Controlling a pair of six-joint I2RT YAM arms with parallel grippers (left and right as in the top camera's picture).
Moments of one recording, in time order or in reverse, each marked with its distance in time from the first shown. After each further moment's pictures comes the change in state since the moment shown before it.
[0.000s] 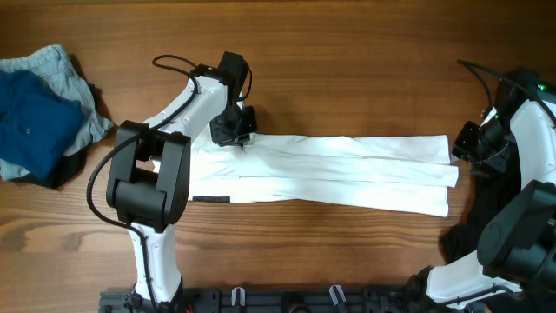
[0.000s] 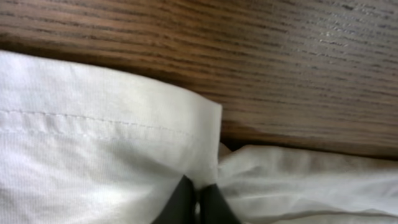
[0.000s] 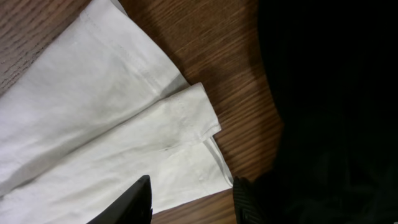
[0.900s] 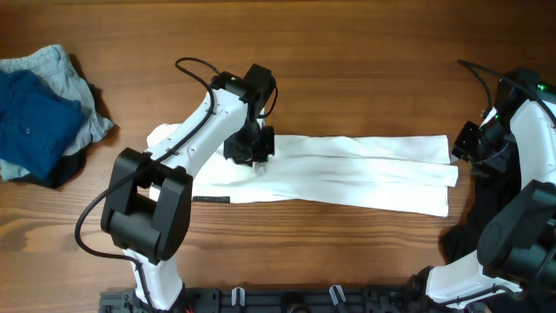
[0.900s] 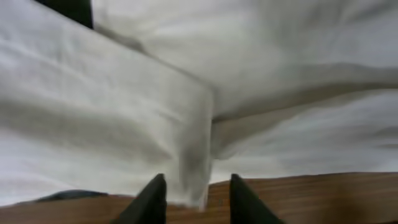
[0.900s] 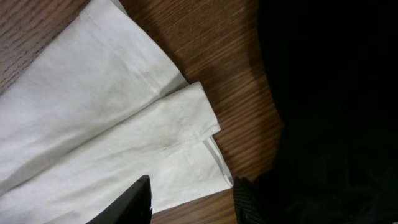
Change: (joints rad) left arm -0.158 -0.169 -0.042 -0.180 0.001 0.023; right arm 0.000 0.000 0.000 -0.002 0.000 -0.003
